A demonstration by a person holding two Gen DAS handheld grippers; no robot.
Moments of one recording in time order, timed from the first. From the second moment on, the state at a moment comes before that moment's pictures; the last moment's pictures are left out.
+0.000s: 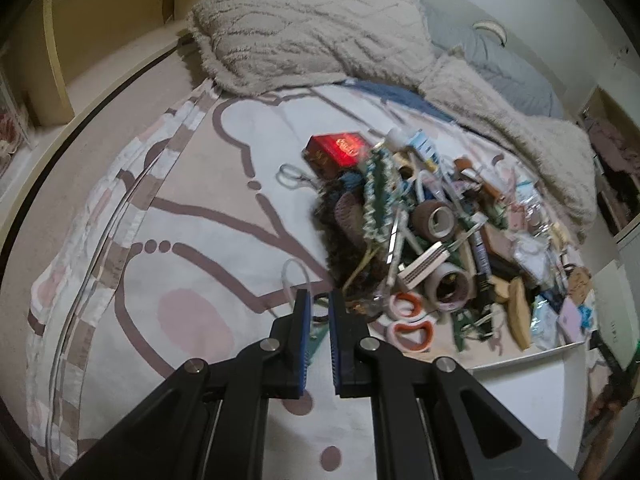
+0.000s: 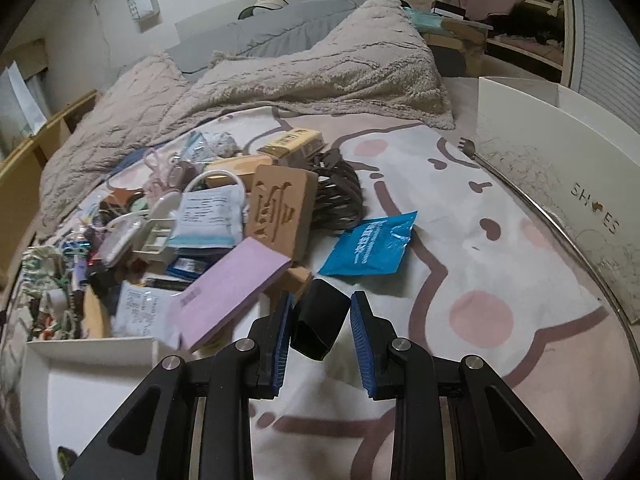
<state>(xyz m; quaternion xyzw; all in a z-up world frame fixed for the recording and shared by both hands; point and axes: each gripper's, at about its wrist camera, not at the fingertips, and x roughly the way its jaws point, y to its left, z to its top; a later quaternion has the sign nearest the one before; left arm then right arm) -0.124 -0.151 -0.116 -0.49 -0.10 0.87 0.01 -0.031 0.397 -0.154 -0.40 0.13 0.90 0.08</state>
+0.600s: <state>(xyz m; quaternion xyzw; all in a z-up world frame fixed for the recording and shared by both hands) -0.128 -0.125 -0.172 -0.53 0.01 0.85 0.00 -0.003 0.370 -0.117 -0.37 0.13 0.92 0.02</state>
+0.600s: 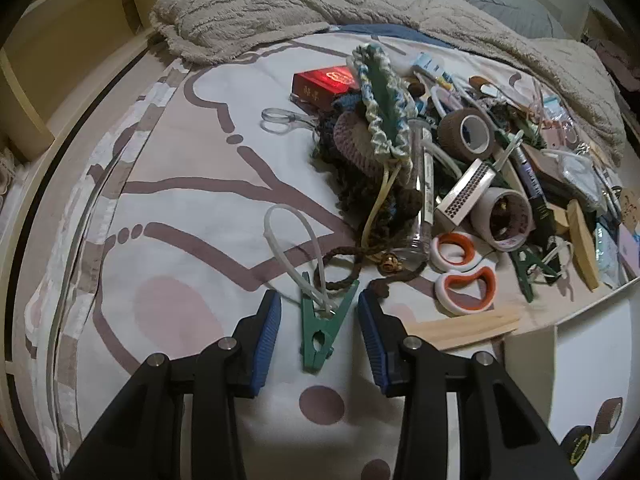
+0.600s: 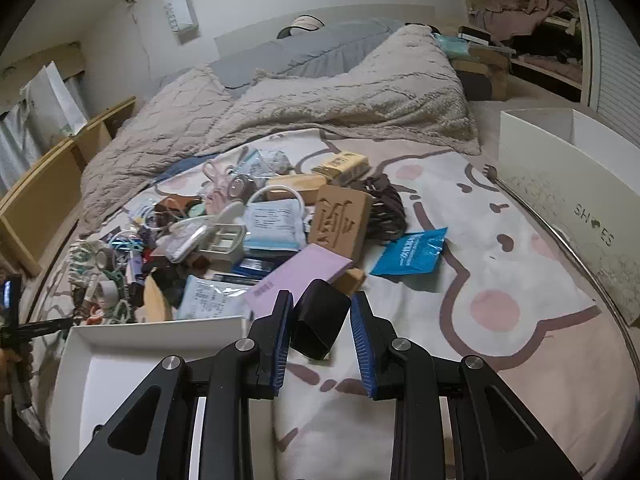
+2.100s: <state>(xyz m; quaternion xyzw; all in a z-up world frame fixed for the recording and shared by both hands) -0.080 -0.105 -0.069 -0.40 0.01 0.91 0.07 0.033 0.309 -0.070 -0.33 0.14 0.93 -0.06</state>
